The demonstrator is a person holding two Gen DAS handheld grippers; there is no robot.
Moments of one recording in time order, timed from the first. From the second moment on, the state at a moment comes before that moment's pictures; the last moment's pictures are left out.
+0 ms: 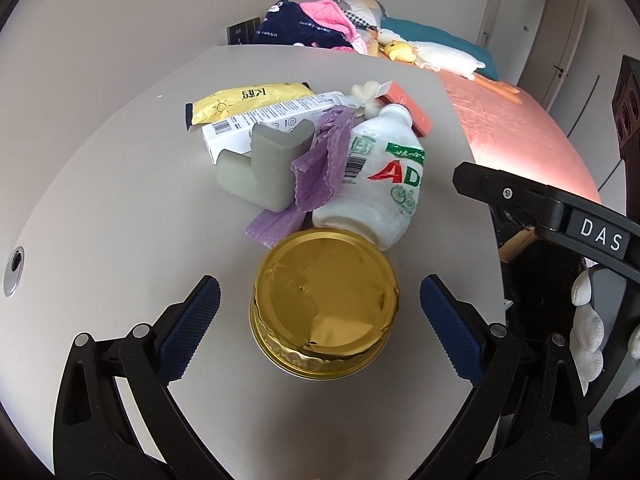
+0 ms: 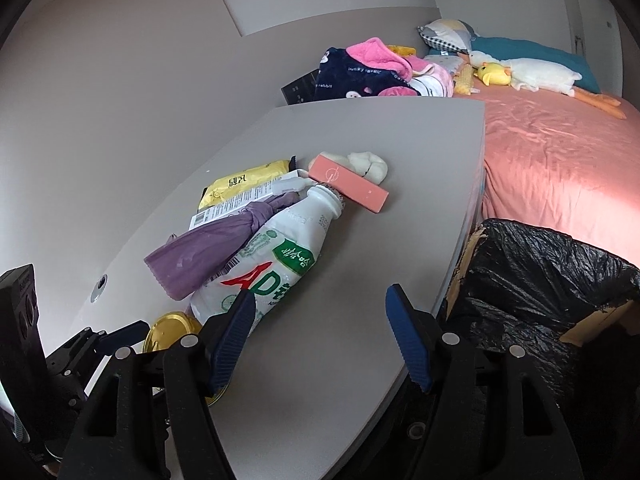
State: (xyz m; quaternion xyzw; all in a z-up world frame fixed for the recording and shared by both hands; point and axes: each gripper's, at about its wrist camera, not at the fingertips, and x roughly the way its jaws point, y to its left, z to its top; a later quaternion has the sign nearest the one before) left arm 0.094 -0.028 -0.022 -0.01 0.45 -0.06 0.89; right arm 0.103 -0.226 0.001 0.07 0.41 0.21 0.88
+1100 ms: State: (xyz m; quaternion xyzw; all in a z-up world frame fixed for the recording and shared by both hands) left arm 0.098 -0.015 -0.034 0.00 0.46 -0.06 0.89; right arm 0.154 -0.192 -0.031 0.25 0.49 0.27 0.79
